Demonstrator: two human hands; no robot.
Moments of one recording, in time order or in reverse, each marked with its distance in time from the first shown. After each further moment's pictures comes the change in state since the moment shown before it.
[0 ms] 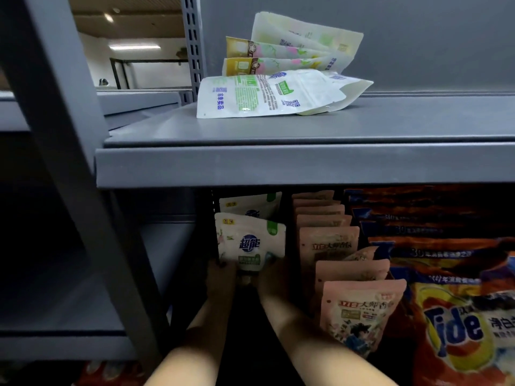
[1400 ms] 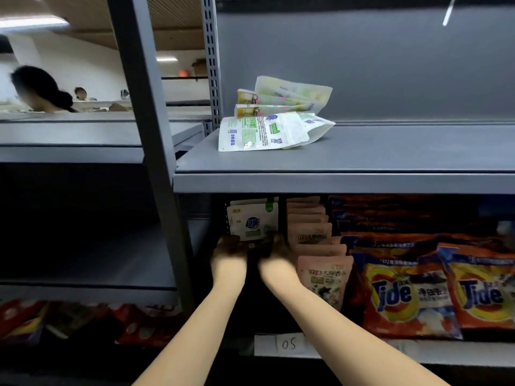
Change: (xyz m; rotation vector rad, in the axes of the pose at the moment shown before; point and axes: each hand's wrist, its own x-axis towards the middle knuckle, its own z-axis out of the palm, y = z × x) left_hand -0.166 0.100 -0.049 0.209 0.041 0.251; right_hand -0.122 -0.063 -0.123 -0.161 -0.278 -0.316
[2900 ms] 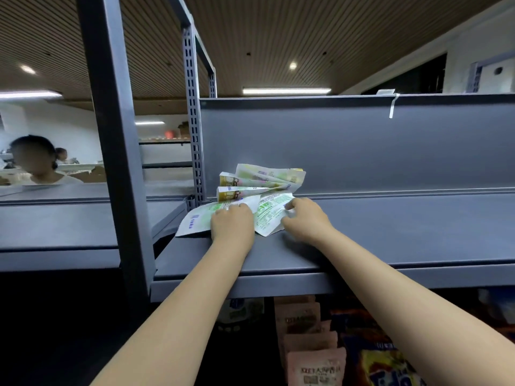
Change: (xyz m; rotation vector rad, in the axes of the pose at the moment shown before) left_hand 0.075 0.213 0.022 1.127 0.058 0.701; right_hand 0.100 -0.135 -0.183 -0.429 0.225 -0.265
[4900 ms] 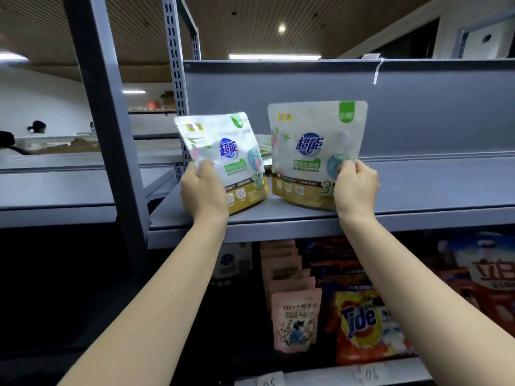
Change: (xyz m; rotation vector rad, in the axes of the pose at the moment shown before) left_hand -0.064 -0.001 -0.039 -1.389 0.480 -0.539; right_hand -0.089 0.025 -0.051 0.673 0.659 0.223
